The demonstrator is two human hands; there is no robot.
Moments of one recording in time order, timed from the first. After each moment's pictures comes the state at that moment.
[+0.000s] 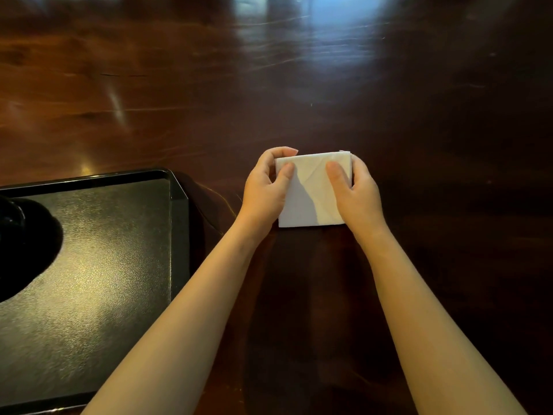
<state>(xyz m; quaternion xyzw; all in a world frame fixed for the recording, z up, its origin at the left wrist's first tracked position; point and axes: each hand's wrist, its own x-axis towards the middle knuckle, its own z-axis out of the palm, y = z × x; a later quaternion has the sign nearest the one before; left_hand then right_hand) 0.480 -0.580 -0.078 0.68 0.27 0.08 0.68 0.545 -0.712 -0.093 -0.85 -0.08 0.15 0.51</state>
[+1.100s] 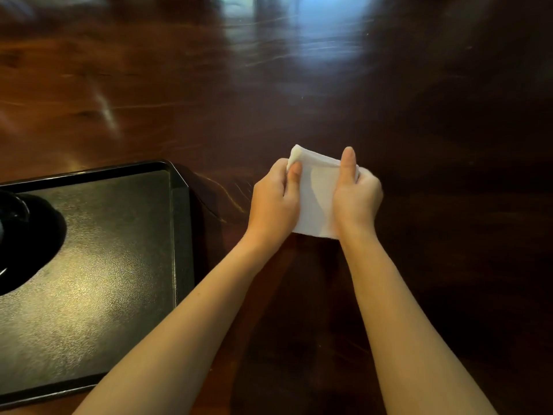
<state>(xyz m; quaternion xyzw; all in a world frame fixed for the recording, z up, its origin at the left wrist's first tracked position) 0.445 -0.611 -0.059 0.80 0.20 0.13 0.55 0.504 -0.703 -0.068 -0.84 0.12 0.04 0.53</state>
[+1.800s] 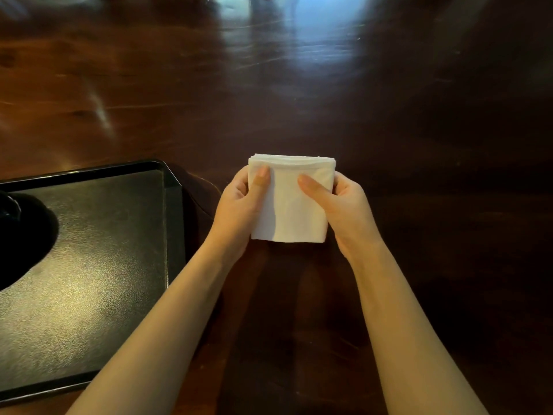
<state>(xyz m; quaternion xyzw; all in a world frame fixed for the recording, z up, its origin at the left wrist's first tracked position) 0.421 -0.592 -0.051 0.62 0.26 0.05 0.74 0.484 -0.725 -0.046 -0.70 -0.02 0.25 0.67</state>
